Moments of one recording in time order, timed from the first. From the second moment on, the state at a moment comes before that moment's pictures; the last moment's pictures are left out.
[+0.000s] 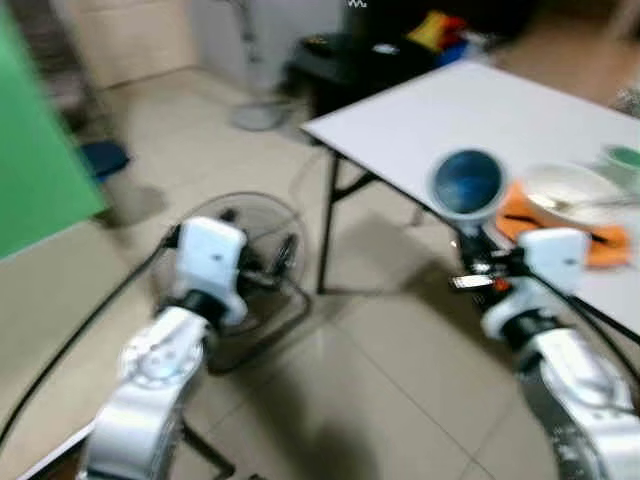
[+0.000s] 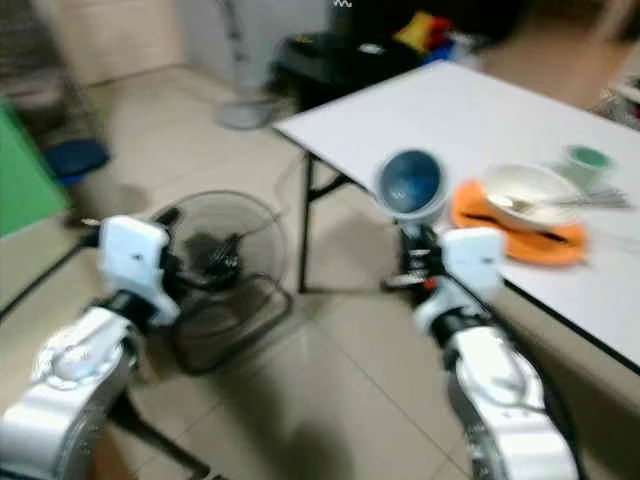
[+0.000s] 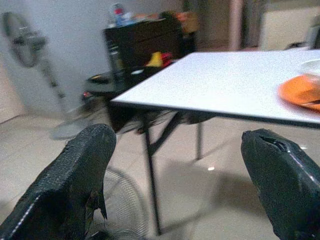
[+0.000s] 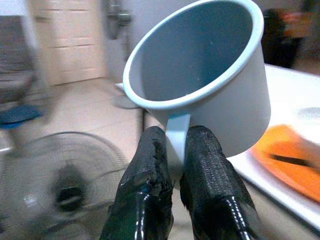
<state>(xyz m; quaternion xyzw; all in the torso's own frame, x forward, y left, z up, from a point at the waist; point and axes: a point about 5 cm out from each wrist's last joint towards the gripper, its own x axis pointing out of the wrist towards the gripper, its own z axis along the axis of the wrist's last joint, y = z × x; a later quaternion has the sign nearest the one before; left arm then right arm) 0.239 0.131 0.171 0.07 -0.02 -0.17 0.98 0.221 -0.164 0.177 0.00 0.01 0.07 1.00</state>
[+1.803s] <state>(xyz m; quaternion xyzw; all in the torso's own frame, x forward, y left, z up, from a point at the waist) 0.249 0.142 0.168 0.05 -0.01 -0.15 0.99 0.230 -0.167 0.171 -0.03 0.05 0.02 1.00</state>
